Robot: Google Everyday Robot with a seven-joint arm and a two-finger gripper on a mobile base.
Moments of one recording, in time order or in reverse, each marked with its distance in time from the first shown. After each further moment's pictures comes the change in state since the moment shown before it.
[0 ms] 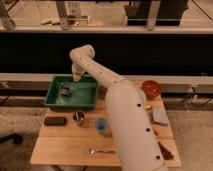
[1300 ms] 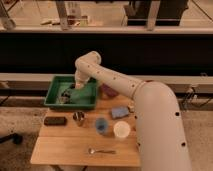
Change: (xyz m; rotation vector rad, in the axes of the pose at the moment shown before) arm 0.018 0.058 -0.040 0.003 -0.030 0.058
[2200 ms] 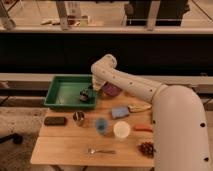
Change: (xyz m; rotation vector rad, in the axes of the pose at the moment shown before) arm 0.108 -0.002 -0.033 0.098 0.168 0.172
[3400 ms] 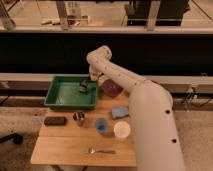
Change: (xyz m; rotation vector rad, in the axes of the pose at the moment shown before) arm -0.031 -0.069 0.035 0.017 0.006 -0.046
